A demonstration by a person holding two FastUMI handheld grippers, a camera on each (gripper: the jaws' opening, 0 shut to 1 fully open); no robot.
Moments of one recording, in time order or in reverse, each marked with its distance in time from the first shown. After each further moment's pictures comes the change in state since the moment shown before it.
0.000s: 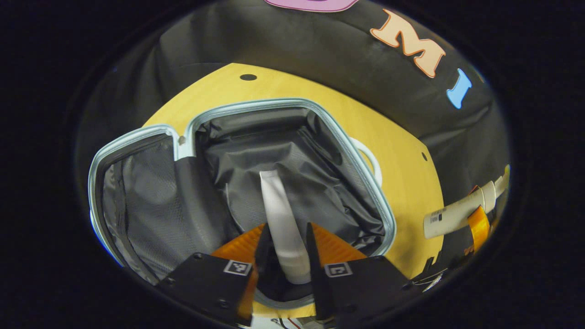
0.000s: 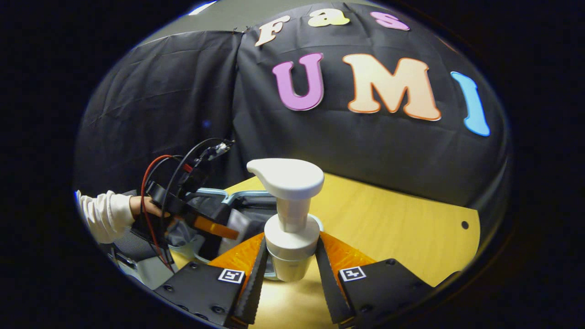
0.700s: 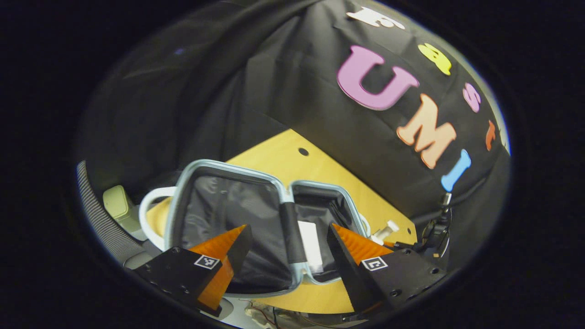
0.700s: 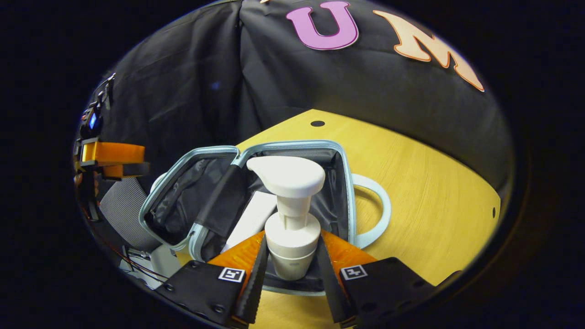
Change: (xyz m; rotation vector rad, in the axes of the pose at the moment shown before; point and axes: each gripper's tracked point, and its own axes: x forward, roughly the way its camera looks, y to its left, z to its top) left arm -0.192 0.113 0.027 -0.326 -0.484 0.065; right arm 0.111 0.049 -0.085 0.024 0.310 0.038
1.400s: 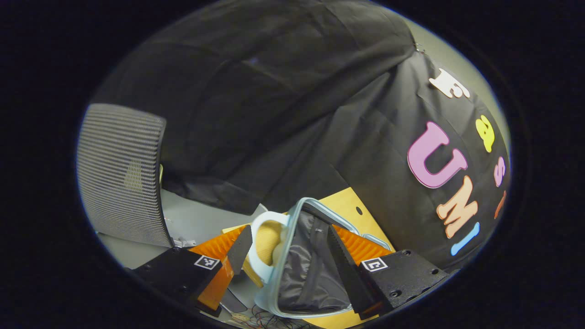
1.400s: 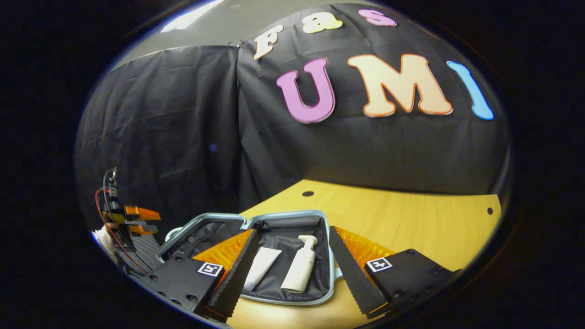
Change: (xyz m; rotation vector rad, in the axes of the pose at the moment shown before) left arm -0.013 0.192 0.008 -0.342 -0.288 0.174; right arm -0.132 -0.013 0.090 0.081 -0.552 -0.012
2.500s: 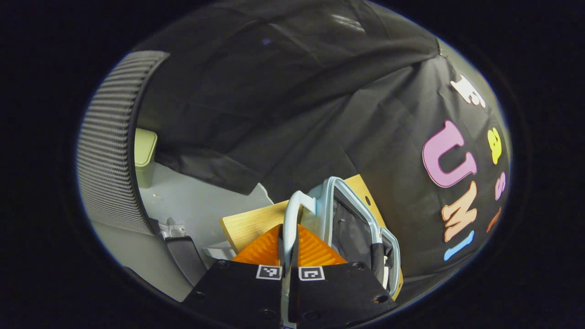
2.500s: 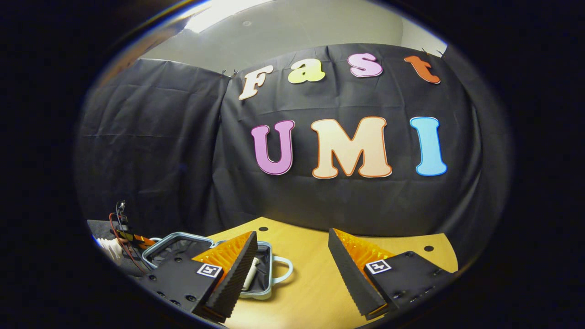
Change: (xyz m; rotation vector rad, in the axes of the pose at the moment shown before) left arm 0.036 0.001 -0.031 -0.050 0.103 -0.038; right arm -0.140 -0.074 0.104 -0.139 -0.187 -0.233
